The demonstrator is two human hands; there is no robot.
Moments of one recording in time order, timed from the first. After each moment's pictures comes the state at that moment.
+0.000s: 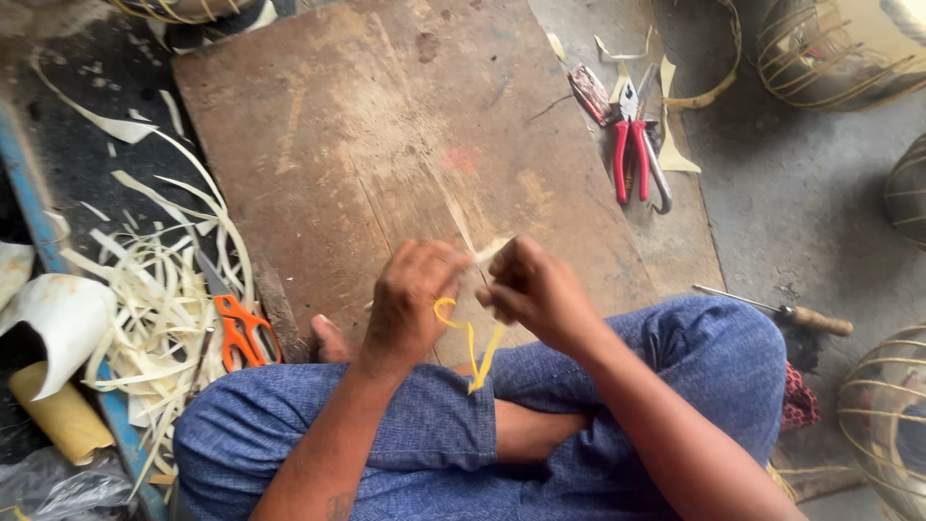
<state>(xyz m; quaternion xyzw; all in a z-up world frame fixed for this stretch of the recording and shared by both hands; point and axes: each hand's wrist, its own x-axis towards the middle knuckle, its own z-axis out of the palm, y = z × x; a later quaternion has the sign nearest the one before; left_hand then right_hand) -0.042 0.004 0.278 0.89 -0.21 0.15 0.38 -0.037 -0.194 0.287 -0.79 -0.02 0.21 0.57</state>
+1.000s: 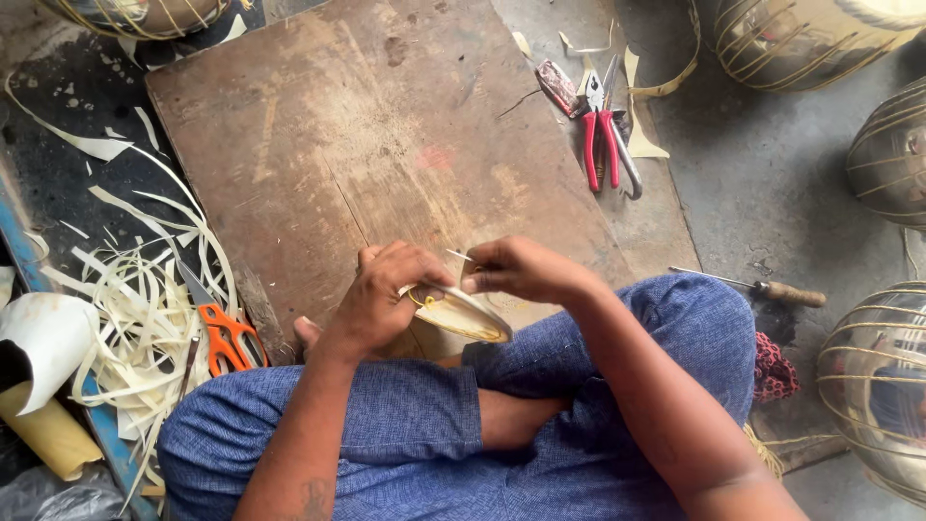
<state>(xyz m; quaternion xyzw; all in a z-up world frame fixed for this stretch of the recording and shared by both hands) -0.038 0.019 0.269 0.85 -0.28 -0.04 0.45 -0.011 -0.227 0.257 -0.81 -0.15 0.35 0.44</state>
